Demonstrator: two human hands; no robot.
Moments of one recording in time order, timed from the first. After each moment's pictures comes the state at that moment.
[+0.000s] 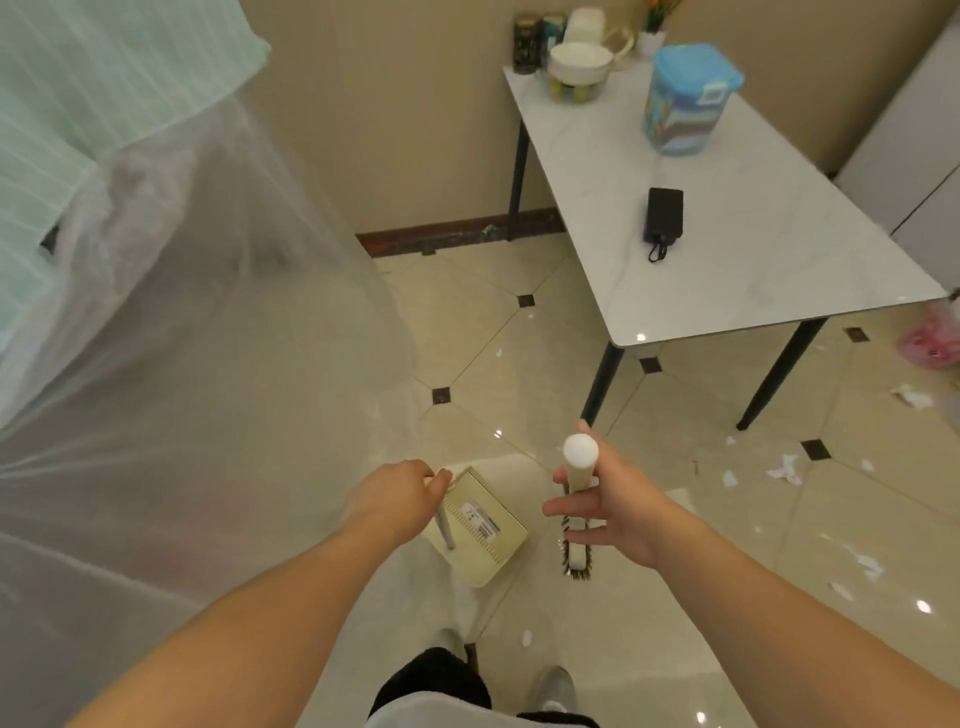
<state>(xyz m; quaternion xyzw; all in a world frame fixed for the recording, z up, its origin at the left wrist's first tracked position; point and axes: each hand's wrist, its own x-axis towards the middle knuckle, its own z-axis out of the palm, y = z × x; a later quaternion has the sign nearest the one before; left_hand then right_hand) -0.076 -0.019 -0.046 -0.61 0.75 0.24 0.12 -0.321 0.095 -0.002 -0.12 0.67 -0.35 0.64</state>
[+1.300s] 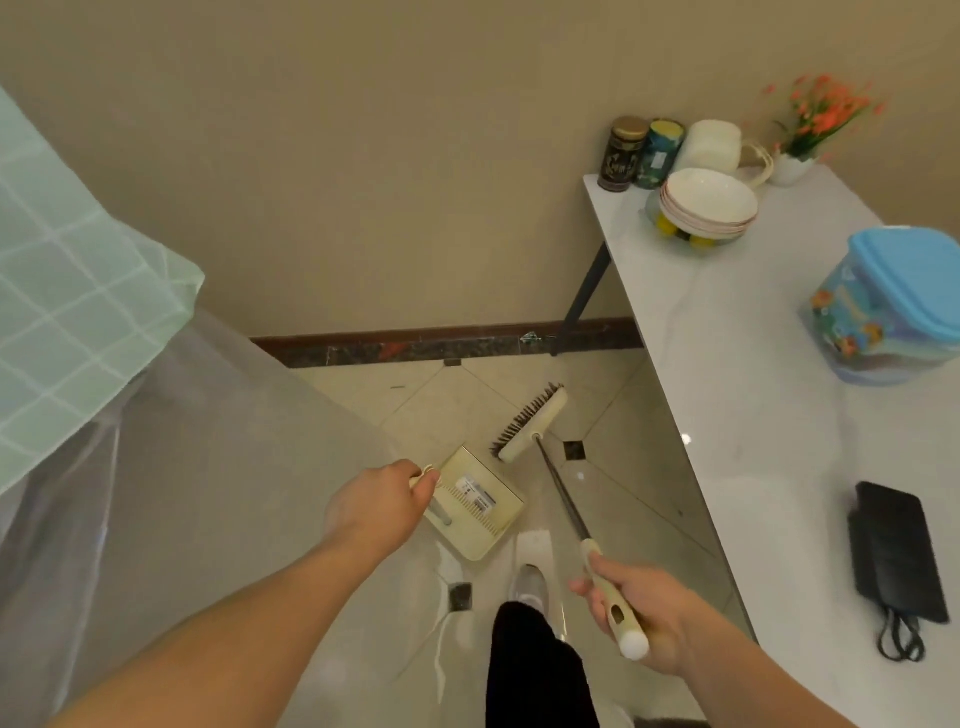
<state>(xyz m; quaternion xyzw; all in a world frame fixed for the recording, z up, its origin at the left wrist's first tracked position) -0.179 -0.695 -0.054 -0.63 0.75 0.20 0.05 -0.440 -0.532 -0.071 0.13 0.62 -0.35 0.69</state>
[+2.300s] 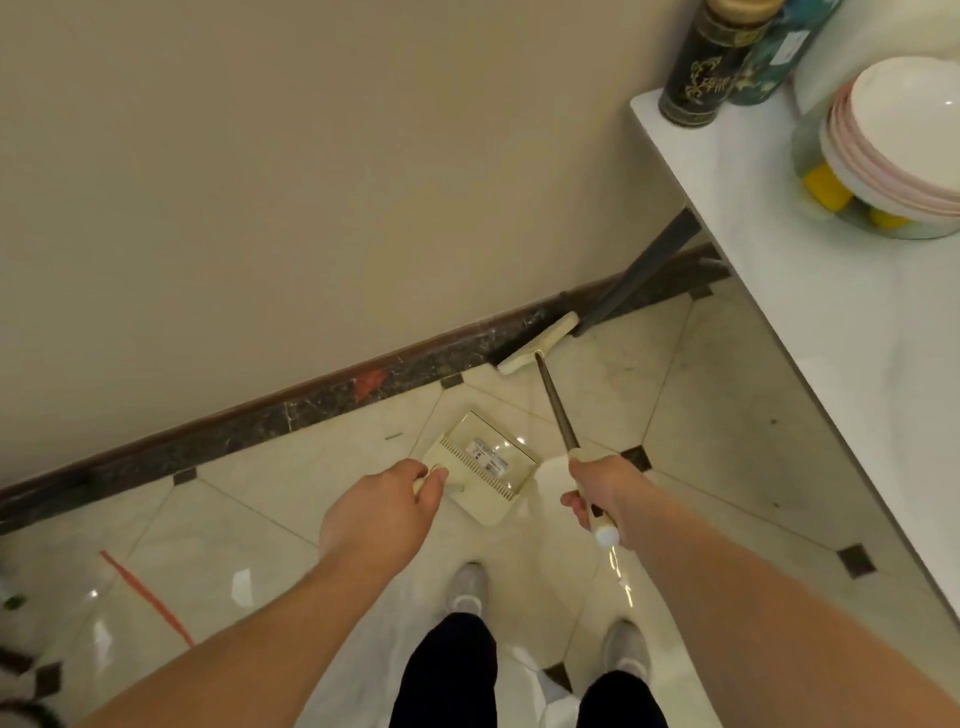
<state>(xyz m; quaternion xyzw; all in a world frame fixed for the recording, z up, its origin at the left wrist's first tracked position) -0.248 -1.164 -0.181 -0.55 0.79 0.21 0.17 -0.482 -1.058 -0.246 0.11 0.77 -0.22 0.58</state>
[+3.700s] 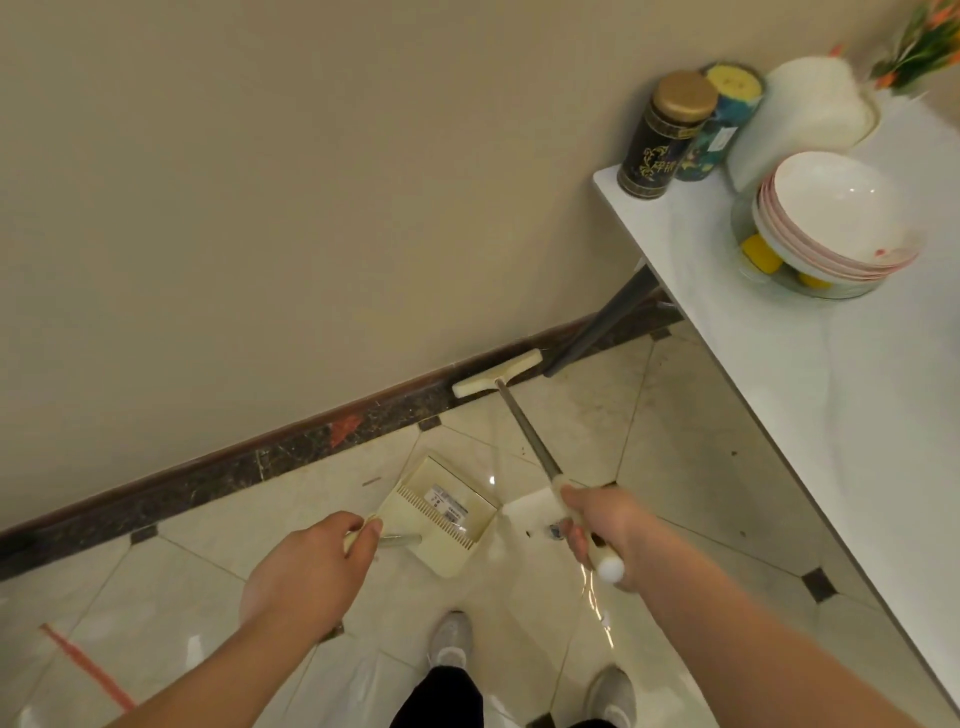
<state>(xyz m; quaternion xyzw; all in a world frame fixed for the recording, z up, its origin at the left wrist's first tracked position) -0.207 -1.199 -0.140 -0.57 0.77 0.23 0.16 -0.483 -1.062 -0.180 0.17 0.71 -0.32 0.60</state>
